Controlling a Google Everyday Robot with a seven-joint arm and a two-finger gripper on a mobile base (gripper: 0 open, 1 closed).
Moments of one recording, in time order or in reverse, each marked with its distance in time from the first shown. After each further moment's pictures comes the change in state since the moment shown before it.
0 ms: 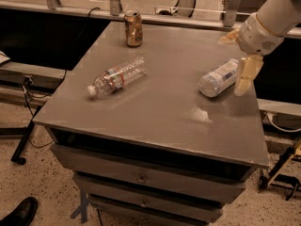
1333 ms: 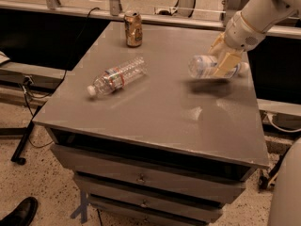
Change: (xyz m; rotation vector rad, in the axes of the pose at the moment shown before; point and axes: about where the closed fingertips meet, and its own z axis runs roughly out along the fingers) arm -0.018 -0.033 0.023 -0.013 -0.056 0.020
